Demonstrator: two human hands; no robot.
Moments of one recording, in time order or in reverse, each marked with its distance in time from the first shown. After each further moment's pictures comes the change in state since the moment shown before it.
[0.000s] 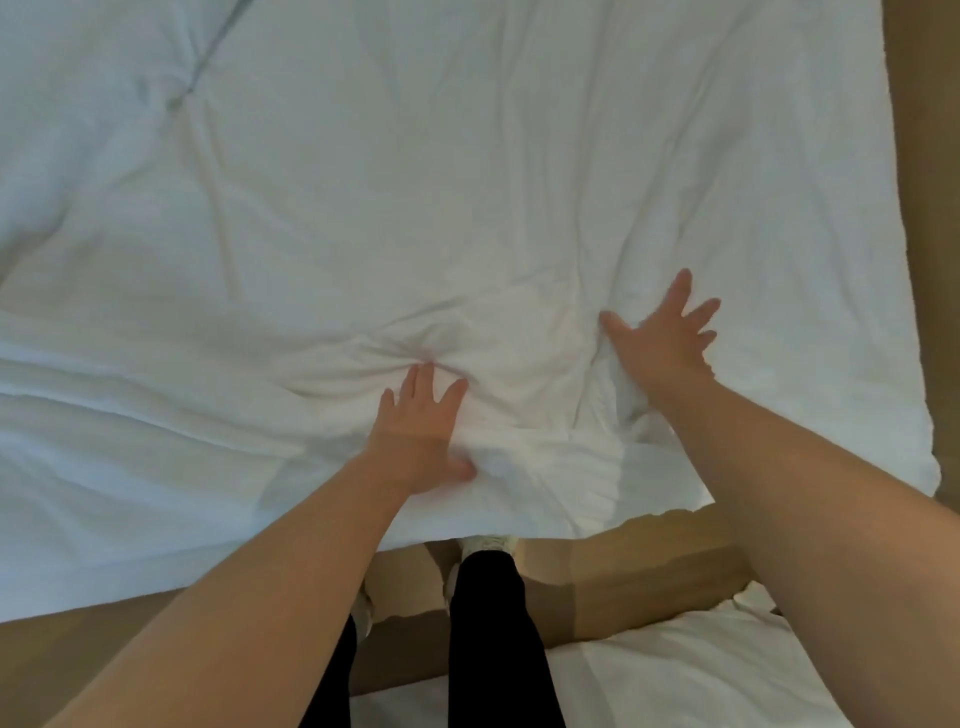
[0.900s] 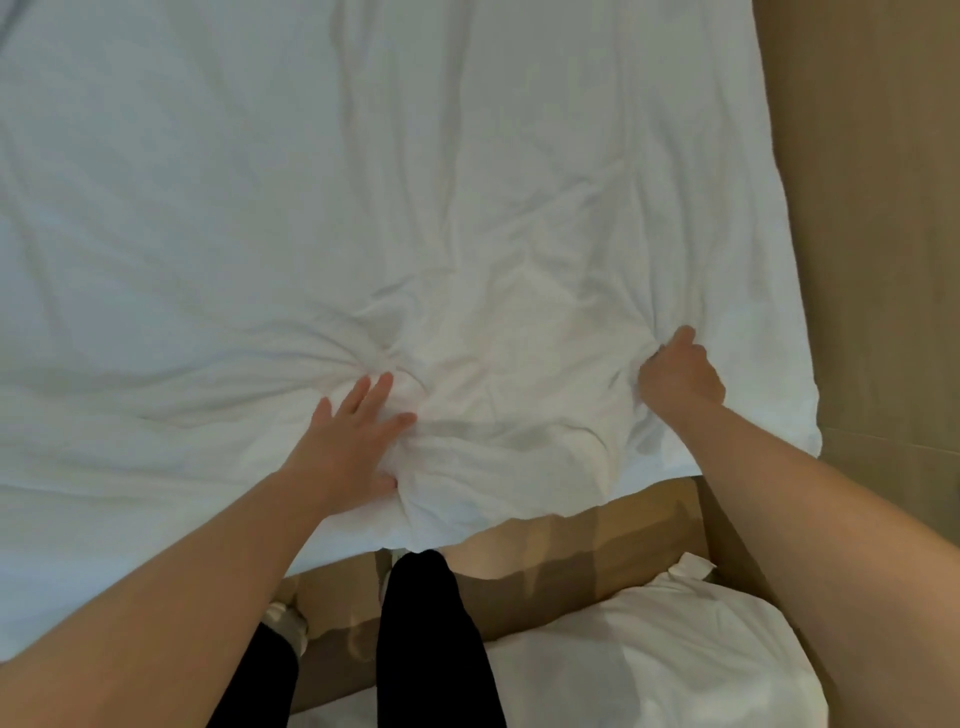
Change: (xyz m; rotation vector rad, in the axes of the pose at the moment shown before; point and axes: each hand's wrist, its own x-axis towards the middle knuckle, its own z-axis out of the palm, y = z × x) left_hand 0.048 0.067 0.010 0.249 -0.090 0.185; right_hand 0.080 0.151 -0.063 -0.239 0.059 0.133
